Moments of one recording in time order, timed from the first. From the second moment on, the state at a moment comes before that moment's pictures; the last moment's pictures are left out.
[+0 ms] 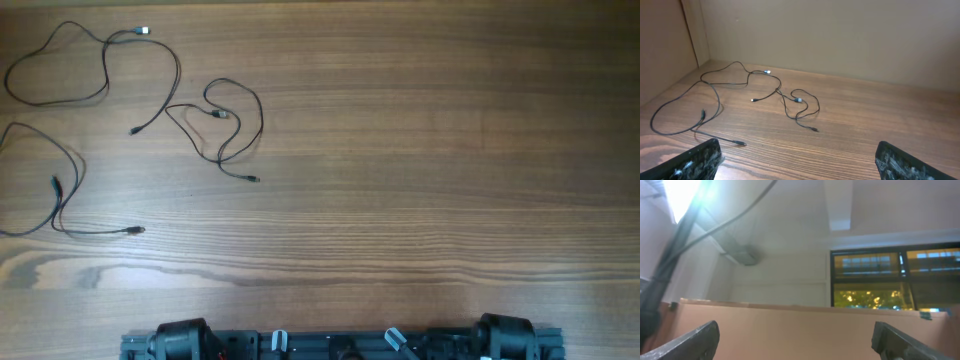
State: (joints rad) left arm 0.12 0.02 1.41 -1.54 0.04 -0.10; right arm -0.15 0.02 1.24 -0.33 -0.26 0.22
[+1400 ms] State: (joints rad) left arm 0.12 0.02 1.41 -1.54 0.04 -0.10; right arm 0.05 0.02 0.98 -0.22 -0.47 -0.26
